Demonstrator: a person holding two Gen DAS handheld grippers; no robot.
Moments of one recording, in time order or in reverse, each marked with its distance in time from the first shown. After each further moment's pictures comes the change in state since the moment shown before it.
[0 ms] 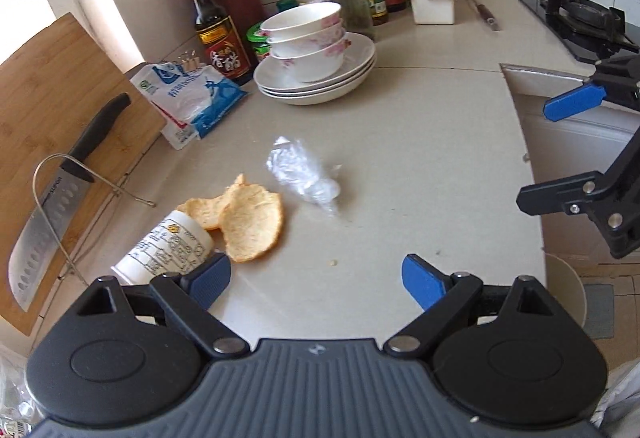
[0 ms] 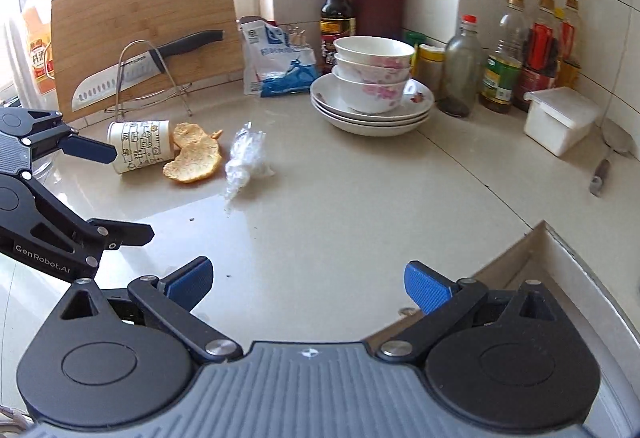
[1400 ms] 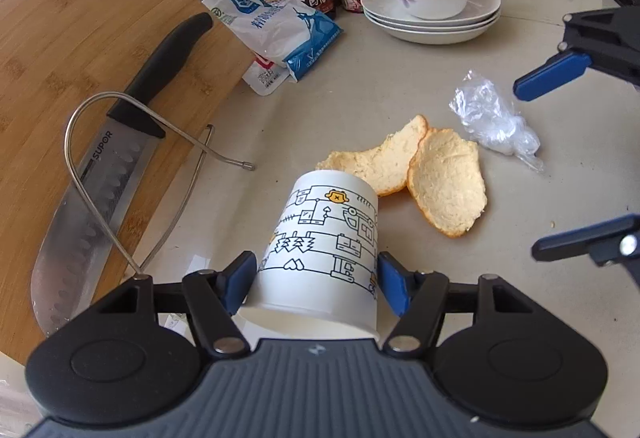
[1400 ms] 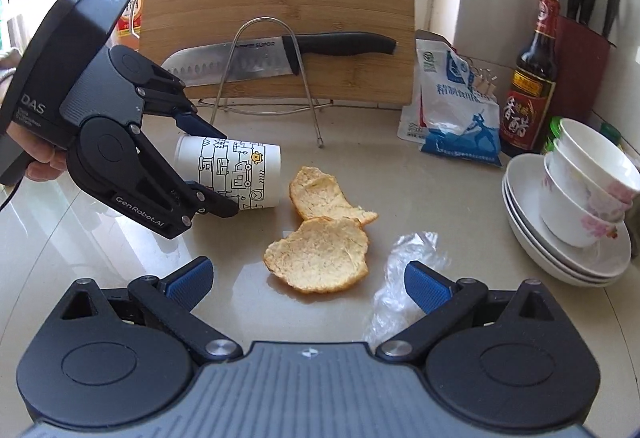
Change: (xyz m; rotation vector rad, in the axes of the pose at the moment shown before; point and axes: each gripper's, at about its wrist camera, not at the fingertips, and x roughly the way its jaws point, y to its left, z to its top) left arm 0.075 0.130 -0.013 0.022 0.116 0.019; right arm 0.125 0.090 0.078 -0.340 -0.022 0.243
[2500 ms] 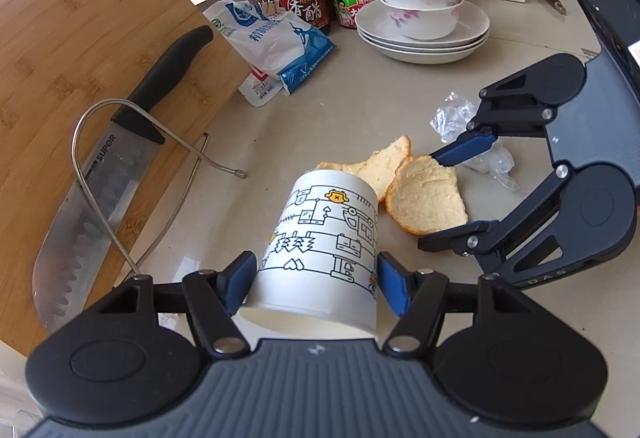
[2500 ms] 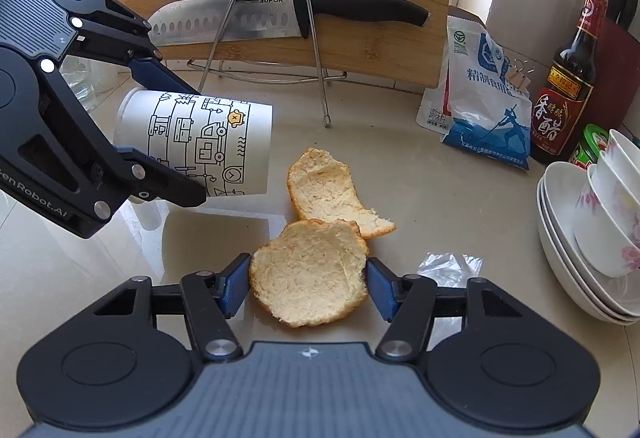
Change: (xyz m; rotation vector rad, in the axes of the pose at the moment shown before) left arm -0.013 0.000 0.002 -0.033 -0.024 -0.039; right arm 0.047 0.001 0.006 -0.045 0.069 -0.009
